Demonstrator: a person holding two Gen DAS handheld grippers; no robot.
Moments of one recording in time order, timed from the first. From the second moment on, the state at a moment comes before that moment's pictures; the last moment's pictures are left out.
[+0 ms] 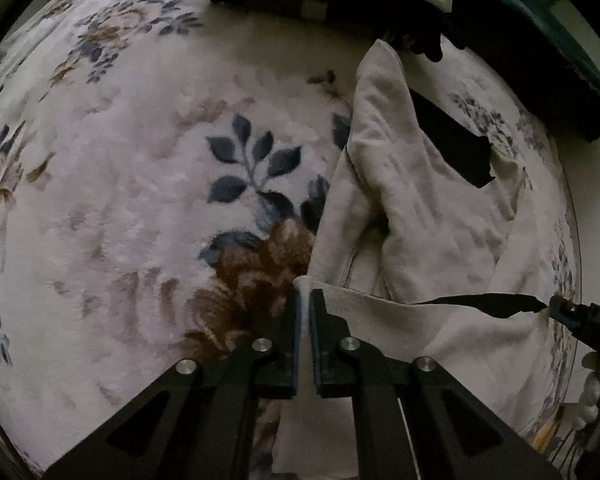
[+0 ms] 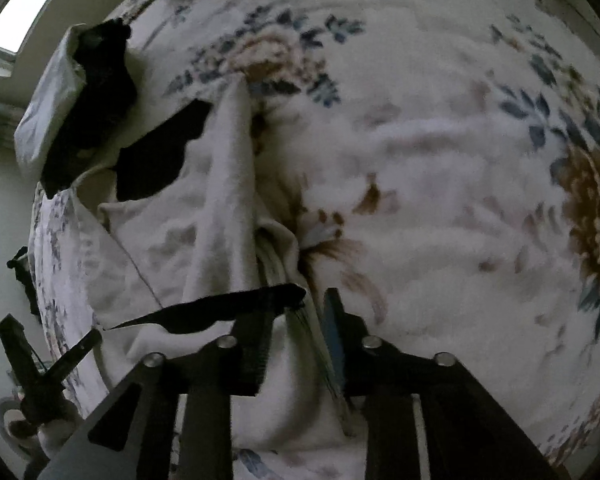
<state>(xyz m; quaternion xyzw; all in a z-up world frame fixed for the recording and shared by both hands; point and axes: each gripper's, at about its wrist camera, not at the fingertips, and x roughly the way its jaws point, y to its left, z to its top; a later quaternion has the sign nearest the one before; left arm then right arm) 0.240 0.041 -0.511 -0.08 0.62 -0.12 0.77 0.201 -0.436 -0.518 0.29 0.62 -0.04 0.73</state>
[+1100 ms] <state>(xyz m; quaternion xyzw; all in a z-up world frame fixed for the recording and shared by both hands) 0.388 -0.033 -0.481 0.01 0.61 -0.18 0.77 0.347 -0.451 -0.515 0.28 0.64 -0.03 0.71</state>
